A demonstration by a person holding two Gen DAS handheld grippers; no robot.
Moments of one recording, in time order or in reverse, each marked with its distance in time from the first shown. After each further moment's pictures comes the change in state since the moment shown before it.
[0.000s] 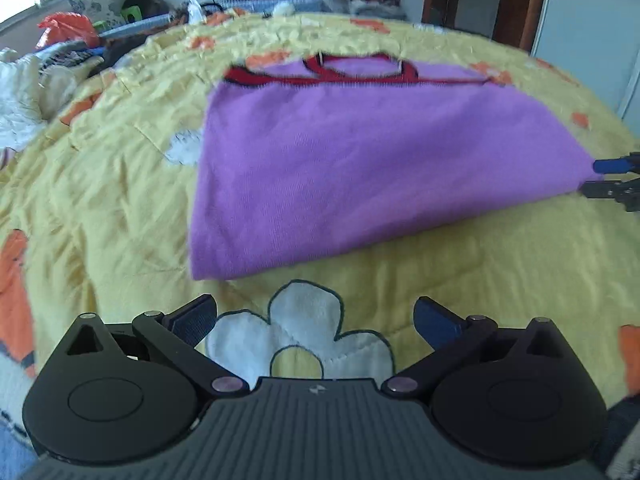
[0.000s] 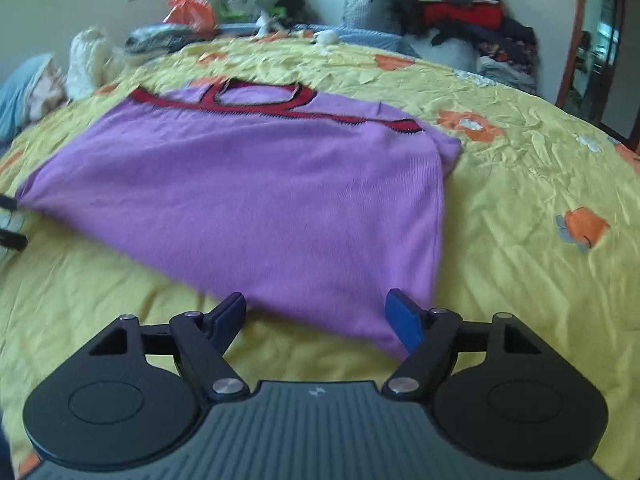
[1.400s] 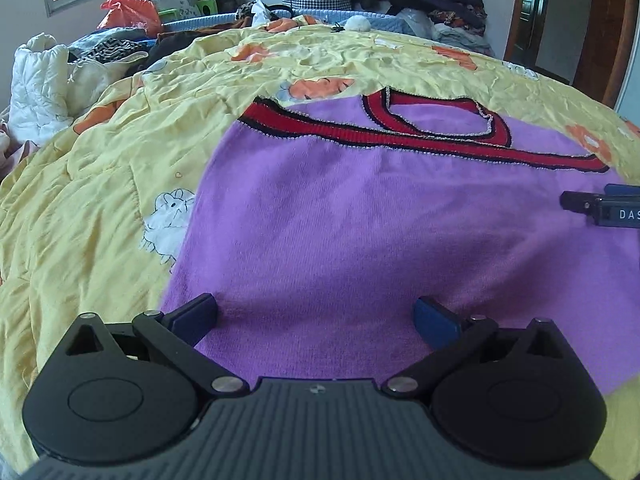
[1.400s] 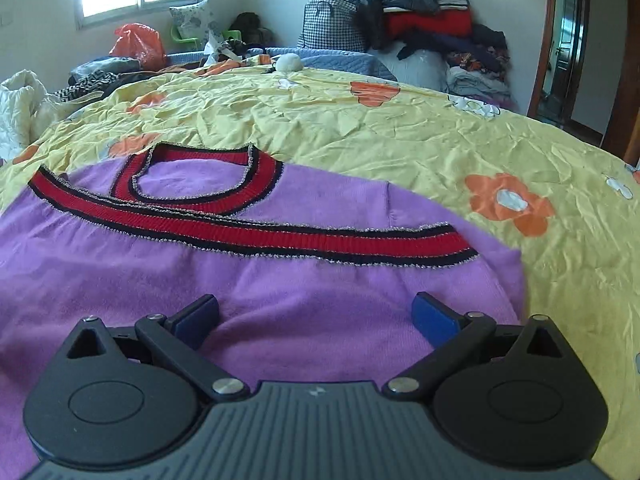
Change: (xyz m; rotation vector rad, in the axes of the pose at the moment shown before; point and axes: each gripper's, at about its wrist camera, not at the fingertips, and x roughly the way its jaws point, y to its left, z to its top) left arm 0.103 -0.017 0.086 -0.177 -0.009 0.189; right arm 0.138 -0.004 0.115 0.114 -0.062 -0.088
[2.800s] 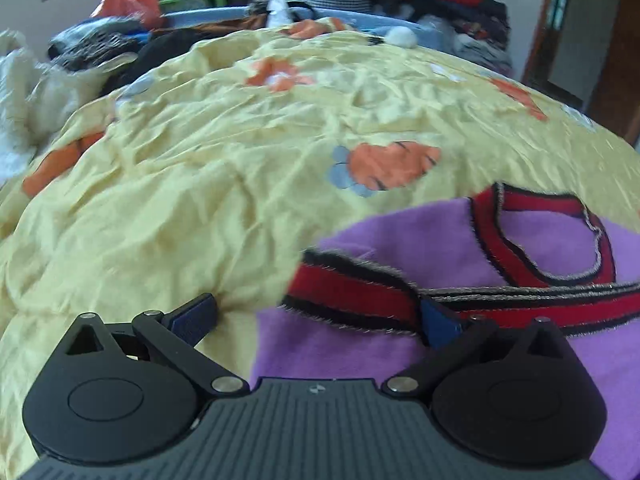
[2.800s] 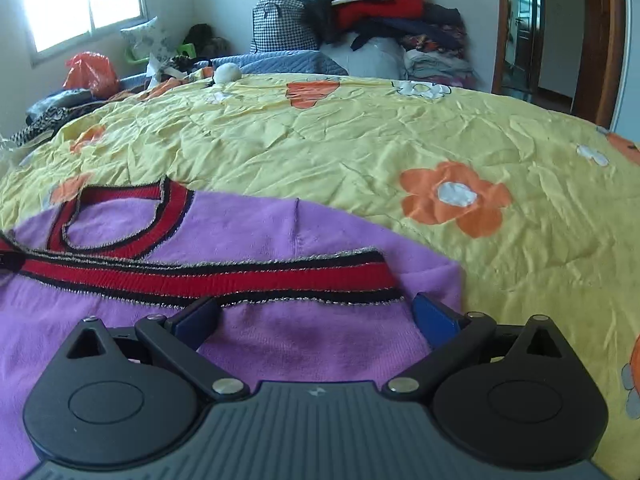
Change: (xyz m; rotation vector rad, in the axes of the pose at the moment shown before) left arm 0.108 0.062 0.117 -0.079 0.016 -0.032; right arm 0.023 -0.056 0.016 0.153 -0.002 -0.057
